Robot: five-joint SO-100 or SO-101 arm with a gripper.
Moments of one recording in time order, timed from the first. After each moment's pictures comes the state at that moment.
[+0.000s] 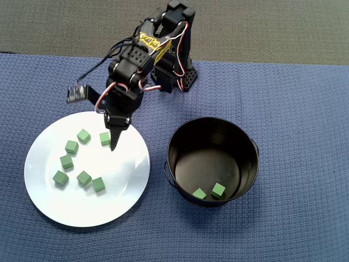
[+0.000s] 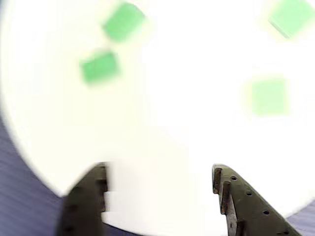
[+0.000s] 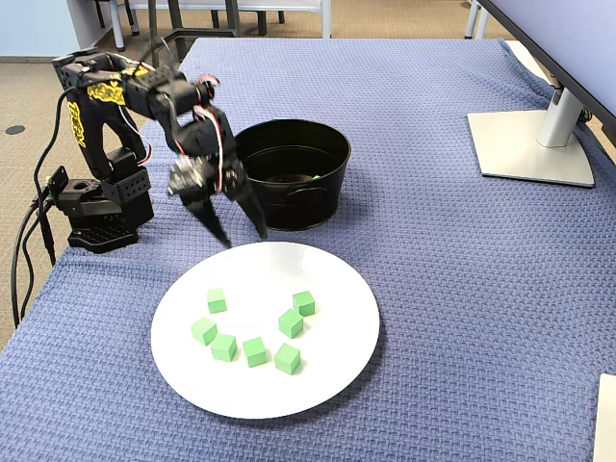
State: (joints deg) arm 32.3 99.0 102.5 65.4 -44.6
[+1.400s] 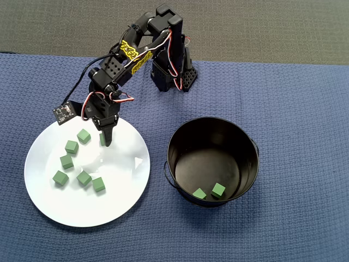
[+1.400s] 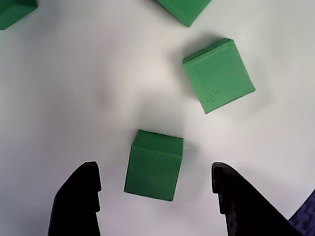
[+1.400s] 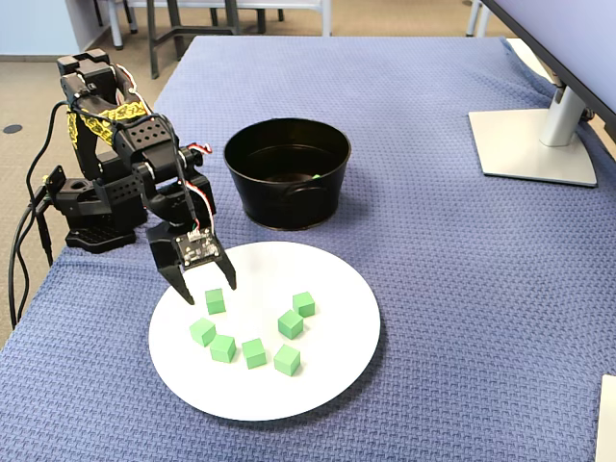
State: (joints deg) arm 45.3 87.4 109.6 51.2 -76.6
